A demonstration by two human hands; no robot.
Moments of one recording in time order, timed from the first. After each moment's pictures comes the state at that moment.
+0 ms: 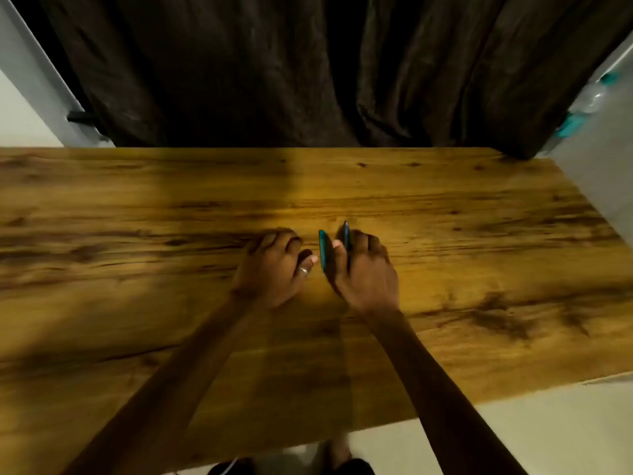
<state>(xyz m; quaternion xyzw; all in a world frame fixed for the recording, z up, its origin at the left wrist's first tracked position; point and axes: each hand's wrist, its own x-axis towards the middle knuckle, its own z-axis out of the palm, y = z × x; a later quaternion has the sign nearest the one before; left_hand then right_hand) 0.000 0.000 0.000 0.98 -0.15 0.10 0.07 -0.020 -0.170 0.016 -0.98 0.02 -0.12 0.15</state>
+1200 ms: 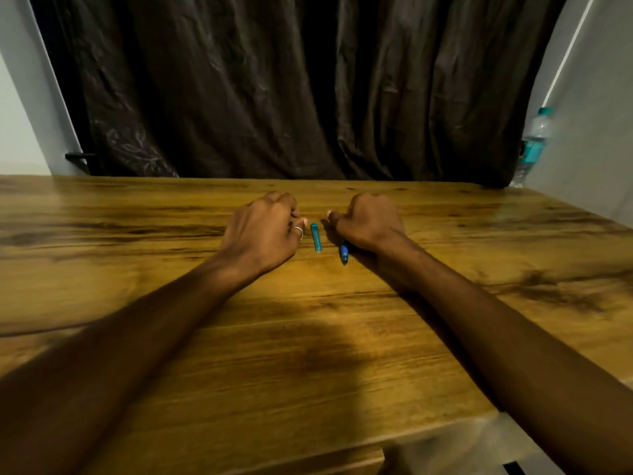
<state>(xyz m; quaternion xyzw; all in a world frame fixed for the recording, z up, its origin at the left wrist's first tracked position) 0.016 -0.015 -0.026 0.92 -0.16 0.32 0.14 0.042 -0.193 -0.013 -0.96 0.02 -0.21 0.16</state>
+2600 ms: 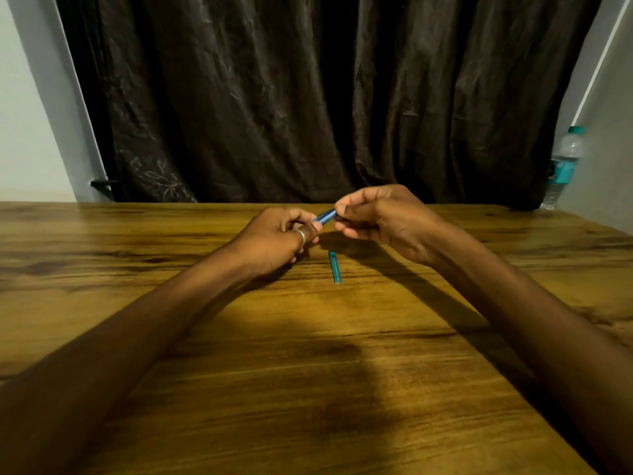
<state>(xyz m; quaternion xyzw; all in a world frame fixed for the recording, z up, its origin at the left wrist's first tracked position) 0.022 -0.006 0.005 0.82 -0.14 0.05 0.55 0.037 -0.194 0.036 -0.73 -0.11 0.02 0.67</state>
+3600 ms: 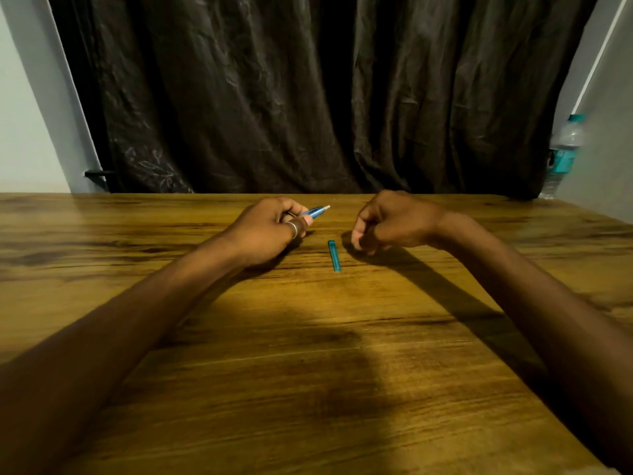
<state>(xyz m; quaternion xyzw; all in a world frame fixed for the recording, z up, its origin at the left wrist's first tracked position) 0.021 0.005 0.005 0.86 -0.15 0.07 0.47 0.039 -0.213 0.035 -0.96 -0.16 0.02 0.23</state>
